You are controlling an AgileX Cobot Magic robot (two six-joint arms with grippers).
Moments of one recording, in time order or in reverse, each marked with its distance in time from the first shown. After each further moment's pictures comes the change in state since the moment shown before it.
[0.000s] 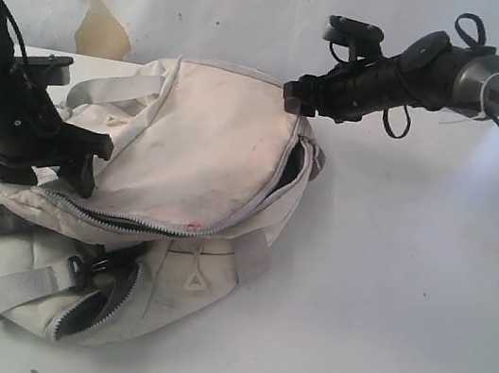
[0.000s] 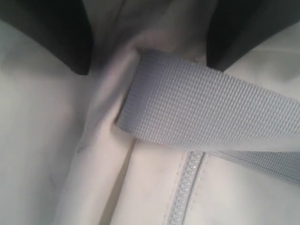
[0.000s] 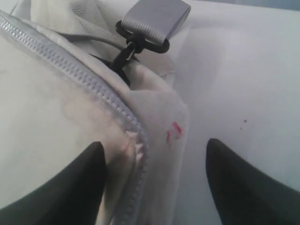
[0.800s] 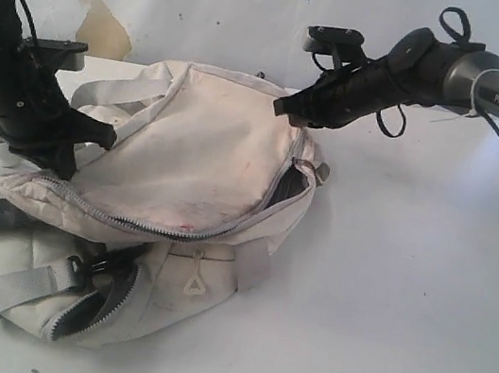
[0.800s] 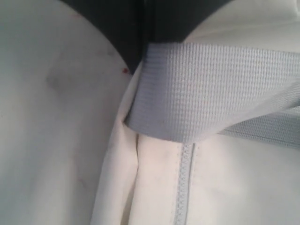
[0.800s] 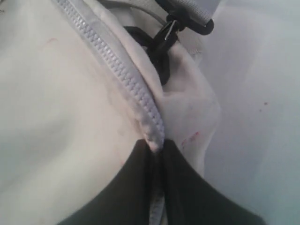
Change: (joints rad) left arm 0.000 0.013 -0.105 0.010 0.085 0.118; right arm 0.022 -0.016 -0.005 -0.129 0.094 0.020
